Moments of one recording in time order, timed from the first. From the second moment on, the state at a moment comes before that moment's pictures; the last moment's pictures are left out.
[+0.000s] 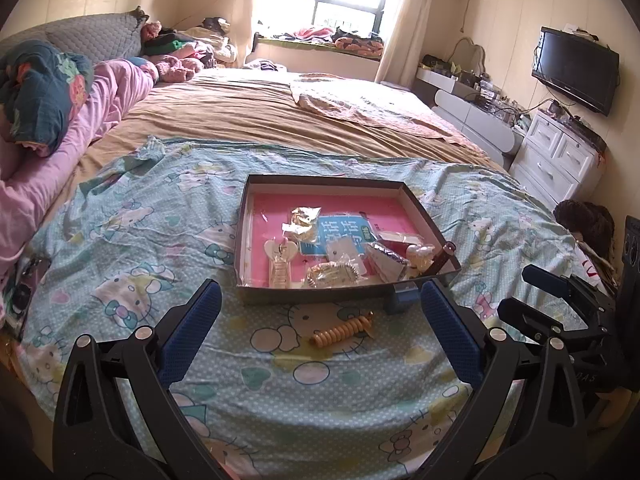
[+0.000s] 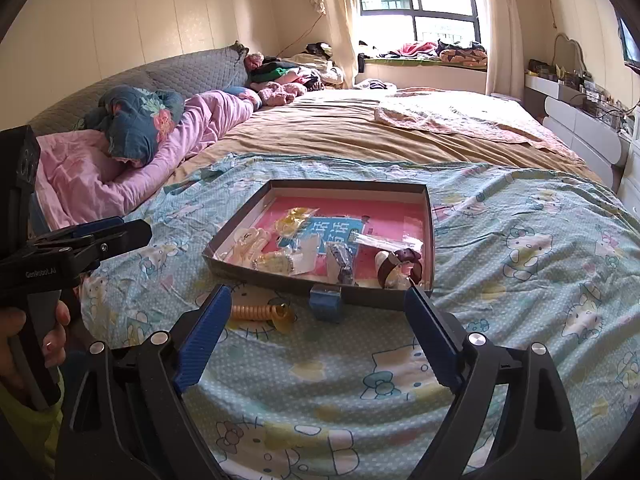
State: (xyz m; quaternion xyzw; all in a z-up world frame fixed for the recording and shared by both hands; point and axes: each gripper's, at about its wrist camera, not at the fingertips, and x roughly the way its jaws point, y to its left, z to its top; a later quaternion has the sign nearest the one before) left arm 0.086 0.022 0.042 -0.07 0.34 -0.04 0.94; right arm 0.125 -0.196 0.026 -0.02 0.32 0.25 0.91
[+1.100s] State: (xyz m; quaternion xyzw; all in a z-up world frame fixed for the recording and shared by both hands) left arm 0.063 0.004 -0.014 -0.06 0.40 -0.05 0.91; right arm 0.102 -0.204 -0.011 -0.03 0.35 0.25 0.90
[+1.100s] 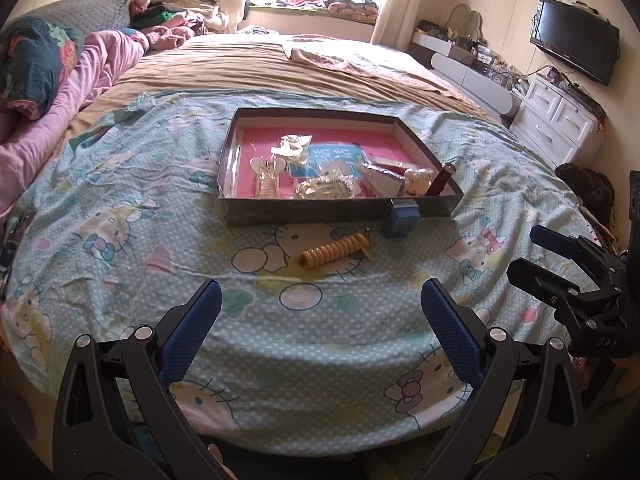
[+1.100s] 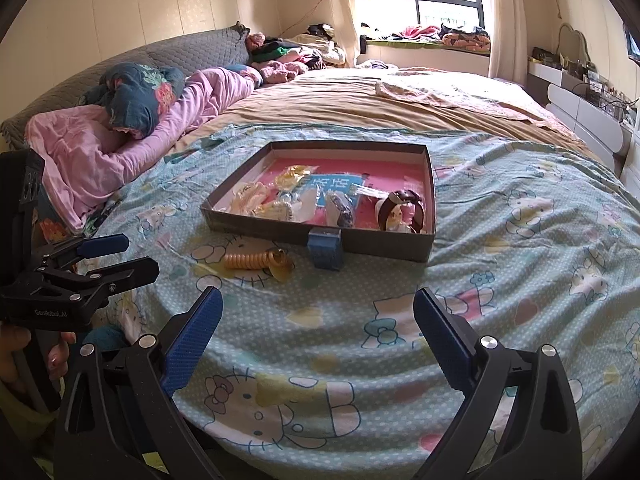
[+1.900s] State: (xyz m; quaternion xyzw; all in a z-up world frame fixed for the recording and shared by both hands) left arm 0.112 -0.003 -0.061 -0.09 0.45 -0.07 0.88; right arm 0.139 -0.212 -0.045 0.00 0.41 0.22 0.88
